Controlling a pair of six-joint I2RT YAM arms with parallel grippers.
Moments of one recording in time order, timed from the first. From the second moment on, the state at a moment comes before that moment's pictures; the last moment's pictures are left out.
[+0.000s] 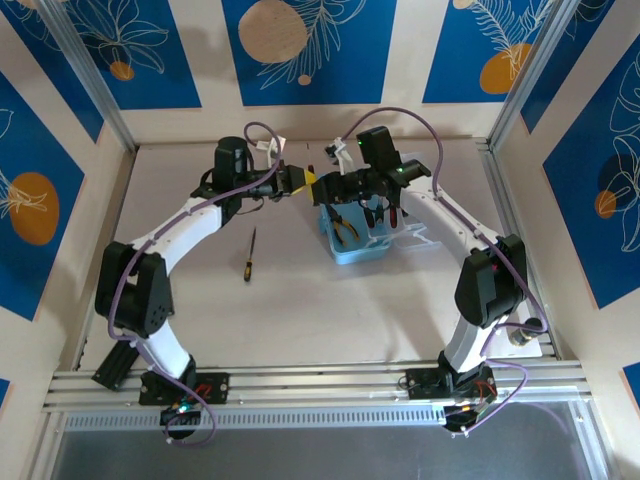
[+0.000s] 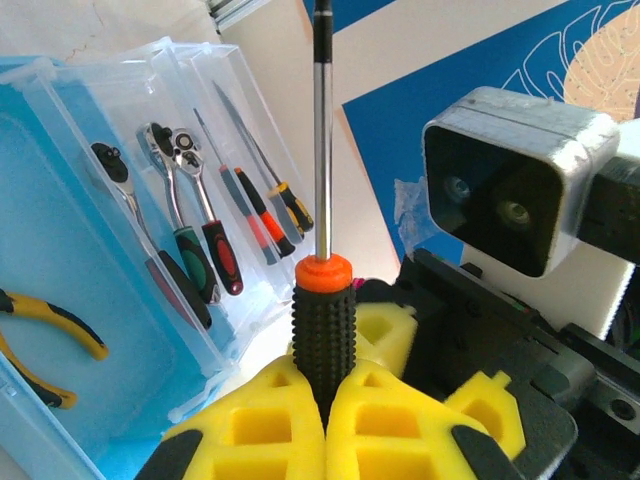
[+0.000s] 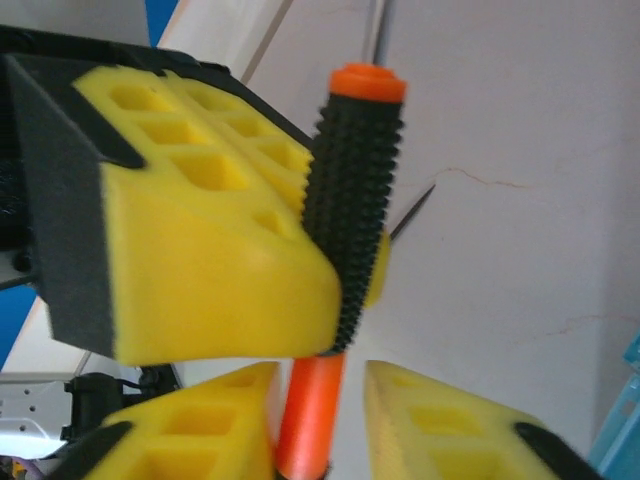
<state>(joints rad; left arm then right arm) -0.37 1.70 1.29 0.10 0.90 -0.84 0.46 1.74 1.57 -0.58 -0.71 0.30</state>
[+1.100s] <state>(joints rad) -0.21 1.71 1.44 -0.91 0.20 -0.25 0.16 1.73 1.67 -1.03 -0.04 -0.01</state>
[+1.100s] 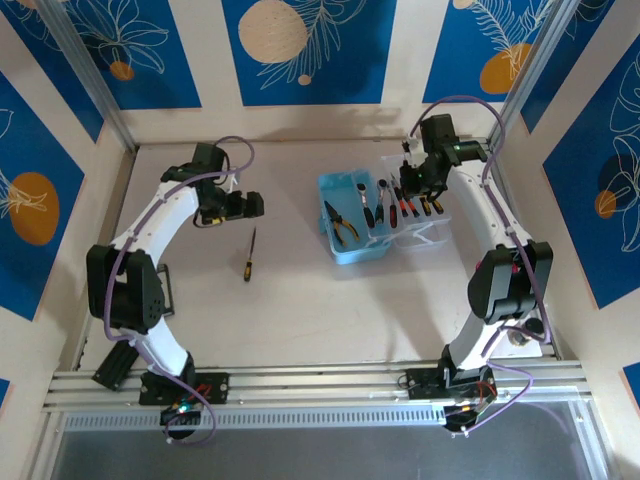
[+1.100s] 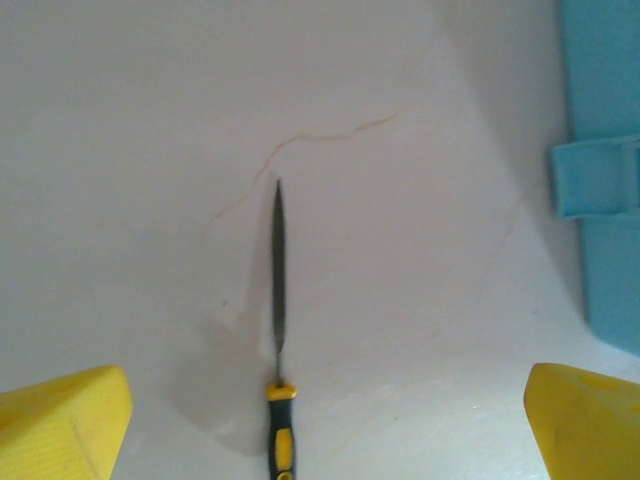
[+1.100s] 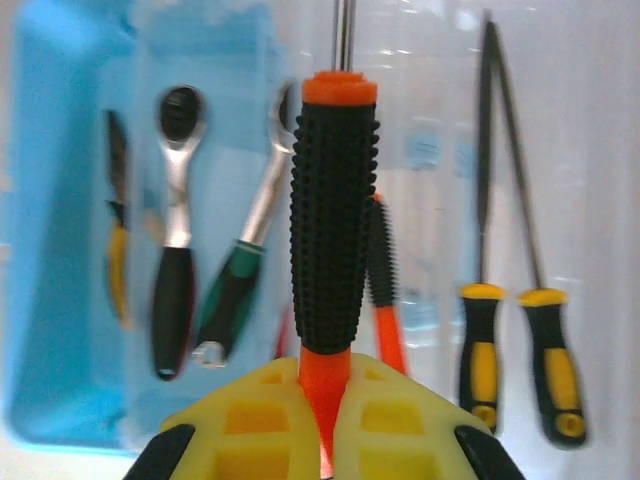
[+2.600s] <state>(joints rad) -0.21 1.74 1.41 -0.92 0.18 -0.25 0.21 1.79 1.52 -0.83 0.14 -0.12</state>
